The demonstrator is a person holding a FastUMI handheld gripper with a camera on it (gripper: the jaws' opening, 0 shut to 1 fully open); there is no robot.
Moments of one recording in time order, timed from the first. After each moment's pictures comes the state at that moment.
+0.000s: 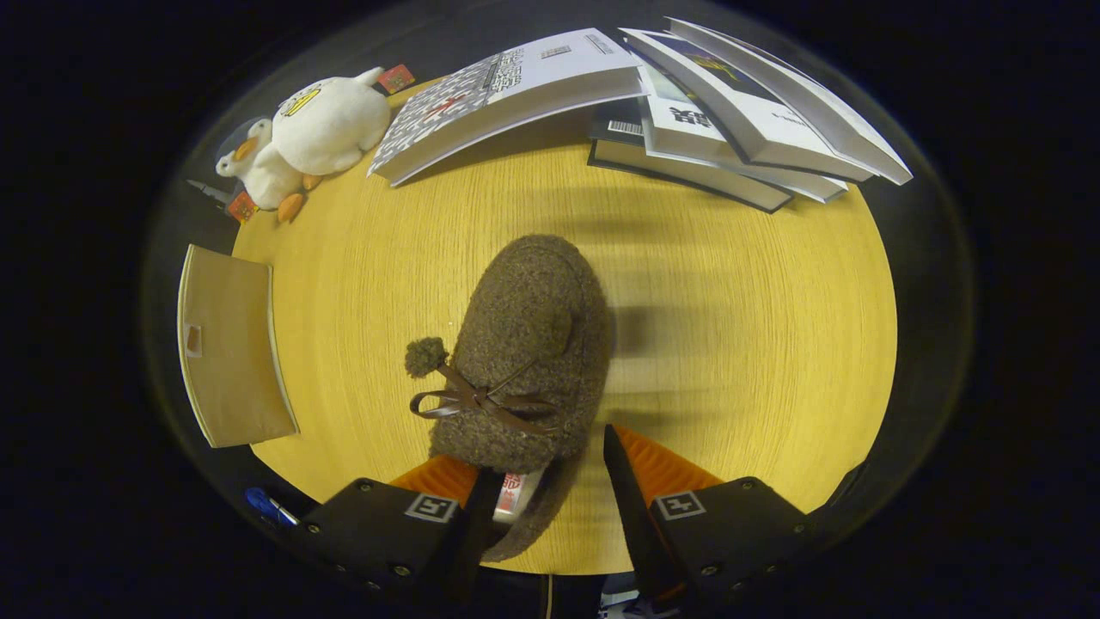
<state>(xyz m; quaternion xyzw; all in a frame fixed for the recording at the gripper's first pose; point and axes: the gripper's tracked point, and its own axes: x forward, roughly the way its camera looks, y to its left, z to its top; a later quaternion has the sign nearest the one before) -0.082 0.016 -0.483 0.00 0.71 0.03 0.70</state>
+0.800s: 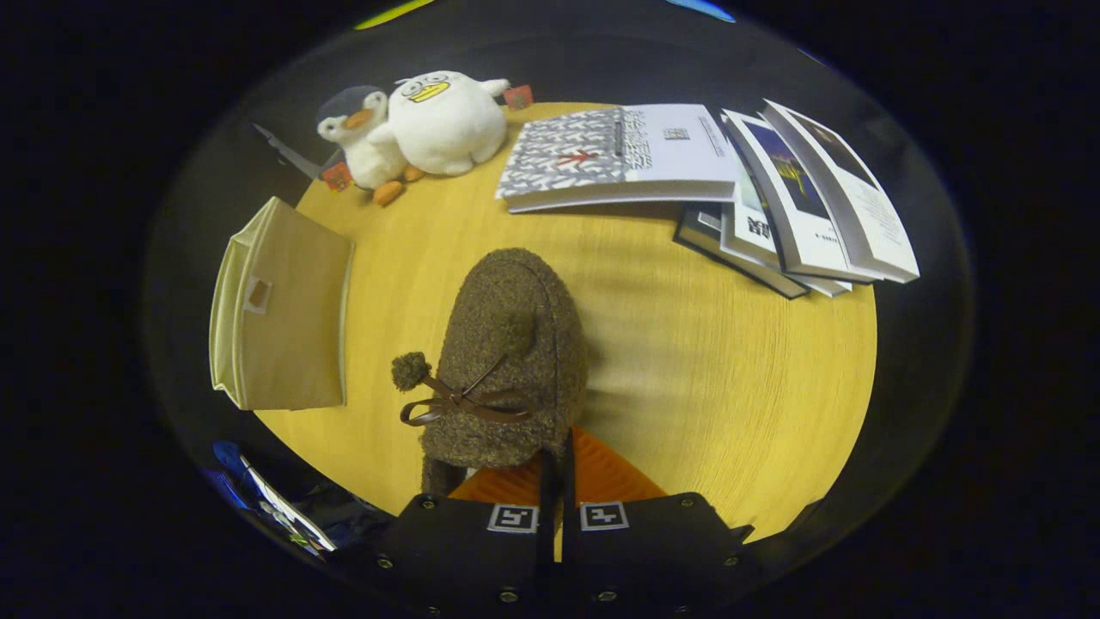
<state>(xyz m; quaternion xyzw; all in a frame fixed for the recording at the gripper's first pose) -0.064 0.093 -0.388 -0.06 0.67 0.13 0.73</state>
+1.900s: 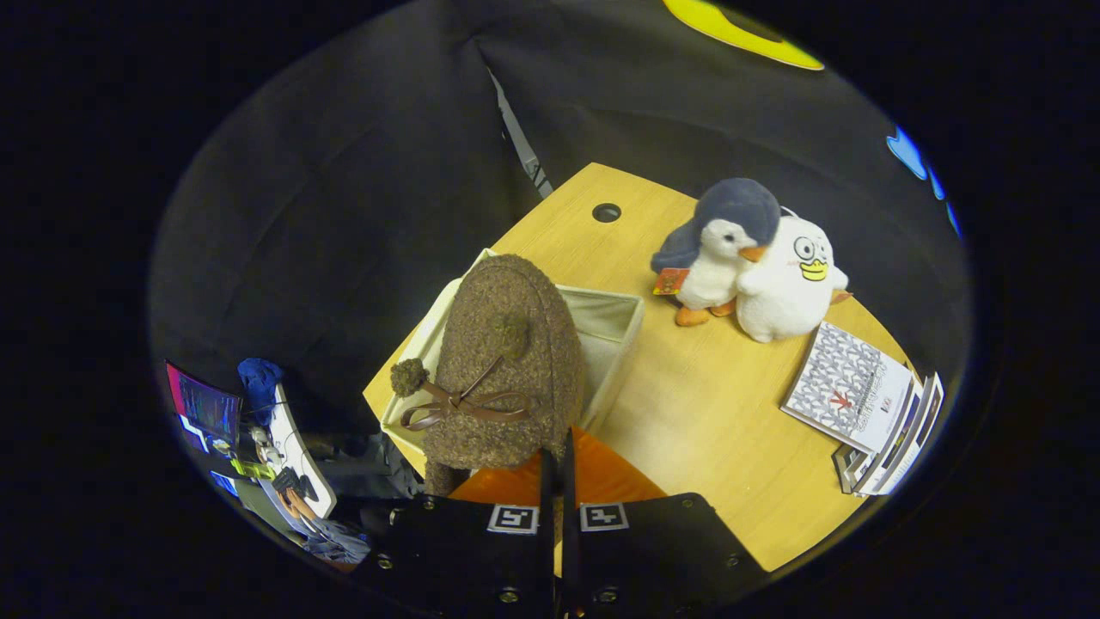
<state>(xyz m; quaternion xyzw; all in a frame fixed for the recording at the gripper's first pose) -0.045 0.425 -0.305 -0.15 0.60 0.38 0.69</state>
